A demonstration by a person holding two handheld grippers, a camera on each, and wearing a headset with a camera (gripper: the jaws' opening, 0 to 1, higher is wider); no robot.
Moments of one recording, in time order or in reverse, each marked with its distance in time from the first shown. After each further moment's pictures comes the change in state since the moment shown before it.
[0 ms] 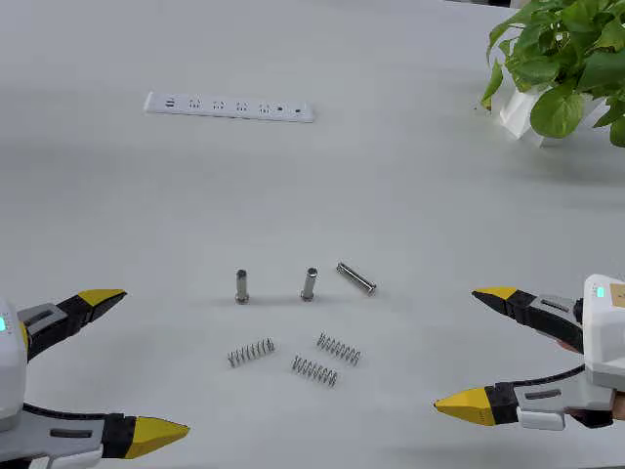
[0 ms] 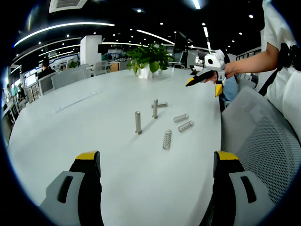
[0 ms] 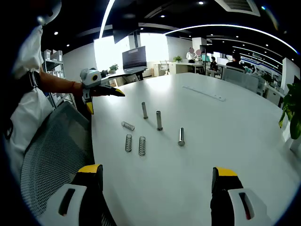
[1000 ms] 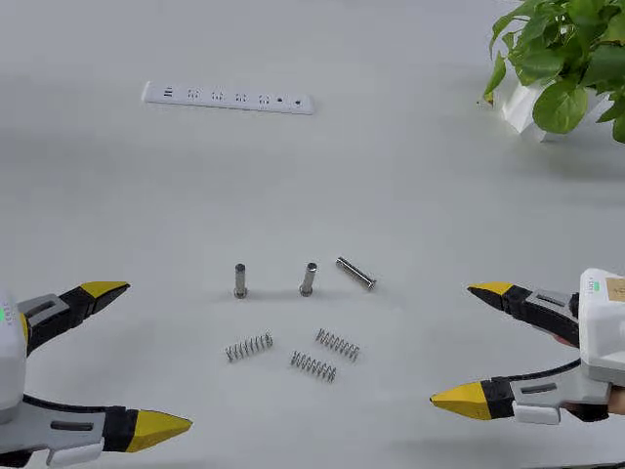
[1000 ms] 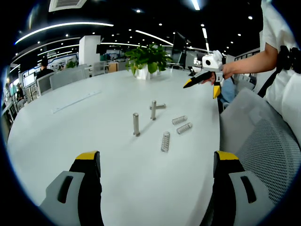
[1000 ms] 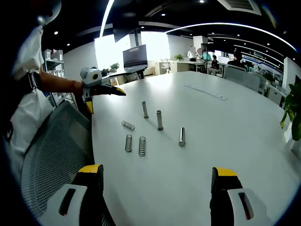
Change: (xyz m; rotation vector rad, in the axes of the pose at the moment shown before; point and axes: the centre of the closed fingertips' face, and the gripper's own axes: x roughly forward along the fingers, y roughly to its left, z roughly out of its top) left arm 0.004 -0.003 0.003 -0.005 -0.008 -0.021; right arm 0.004 -0.002 0.002 -0.001 0.016 0.013
